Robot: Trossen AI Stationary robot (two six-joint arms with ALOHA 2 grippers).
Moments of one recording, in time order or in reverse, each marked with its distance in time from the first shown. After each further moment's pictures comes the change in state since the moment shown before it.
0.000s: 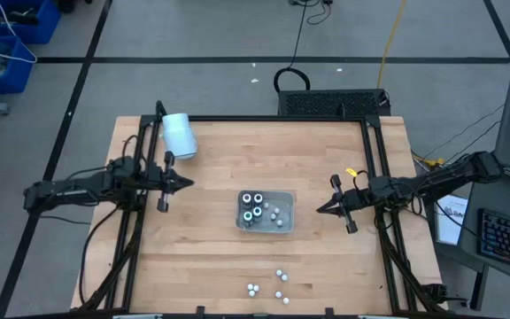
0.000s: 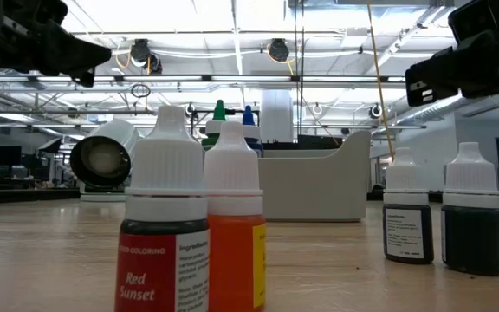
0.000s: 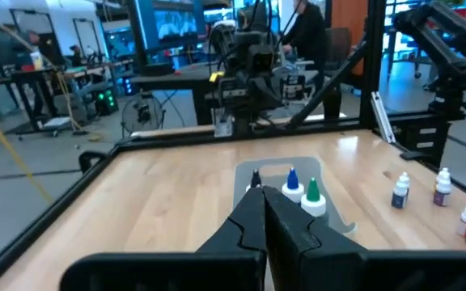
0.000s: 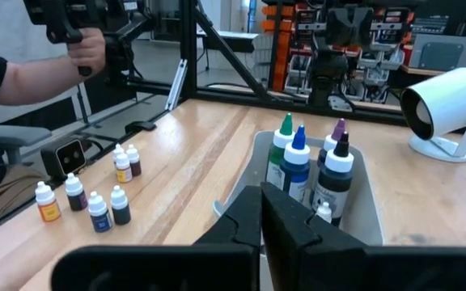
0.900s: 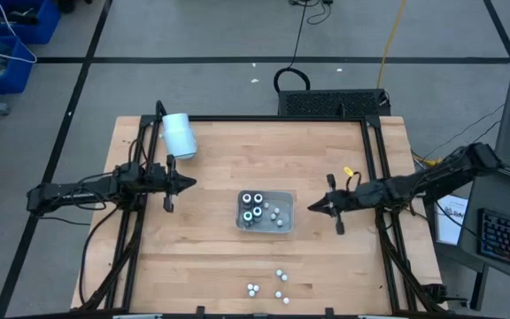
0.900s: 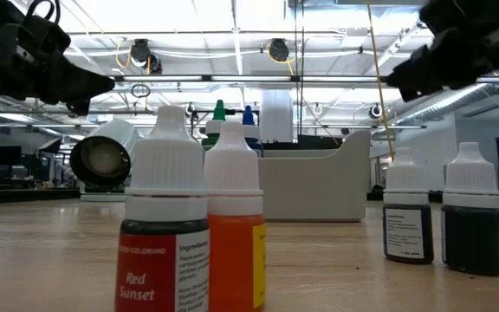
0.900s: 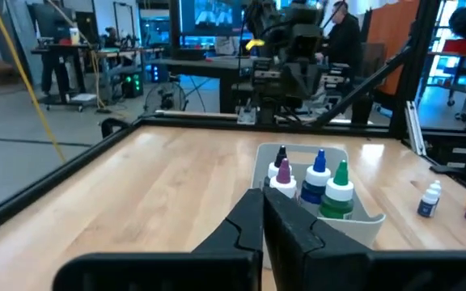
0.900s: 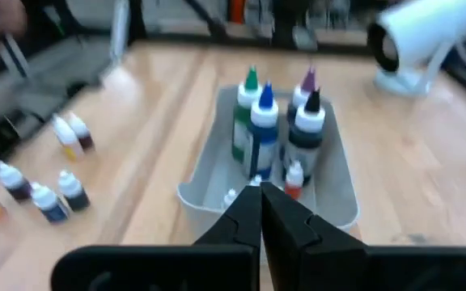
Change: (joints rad) left arm -0.003 -0.066 -0.154 0.101 -0.103 -0.124; right arm 0.097 0.188 0.222 -0.263 0.246 0.087
